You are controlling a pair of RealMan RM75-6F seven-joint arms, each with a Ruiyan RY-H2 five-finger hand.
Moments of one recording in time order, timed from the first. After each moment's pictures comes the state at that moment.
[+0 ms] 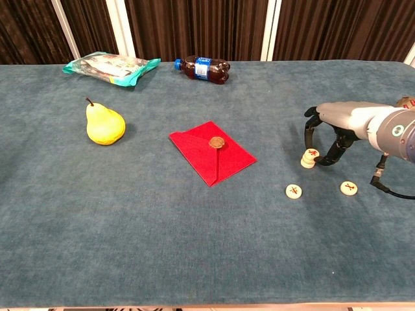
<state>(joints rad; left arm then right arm) -0.07 -0.99 -0.13 -1.65 1.29 1.43 -0.07 0.80 -1.57 0.17 -1.52 -0.60 1.04 -0.66</state>
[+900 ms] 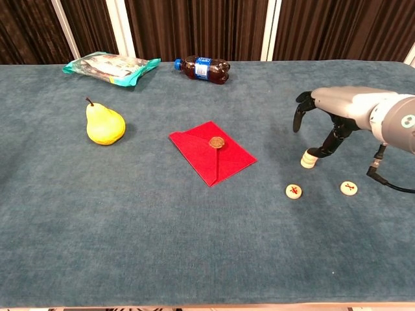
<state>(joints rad) -0.08 -0.99 -0.13 -1.65 1.29 1.43 -0.08 0.78 -1.52 0.16 -1.69 -0.70 1.15 -0.68</state>
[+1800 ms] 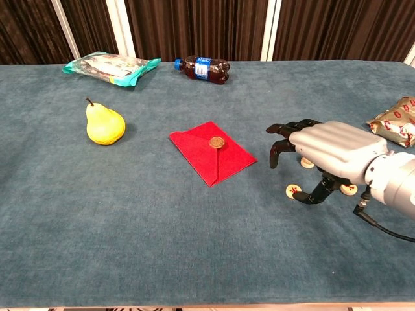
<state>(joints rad) -0.08 -0.99 -0.13 -1.65 1.29 1.43 -0.08 0.66 -1.63 -0.01 -1.61 -1.11 1.20 -0.64</state>
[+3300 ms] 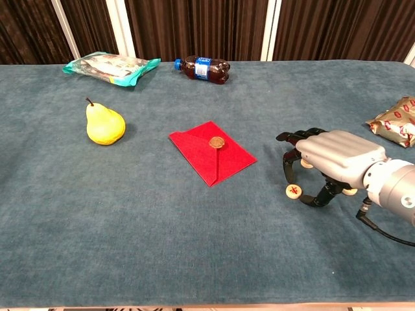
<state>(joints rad) -0.07 -0.99 -0.13 -1.65 1.29 1.43 -0.07 0.61 -1.67 0.05 -1.50 -1.11 1.11 -0.63</state>
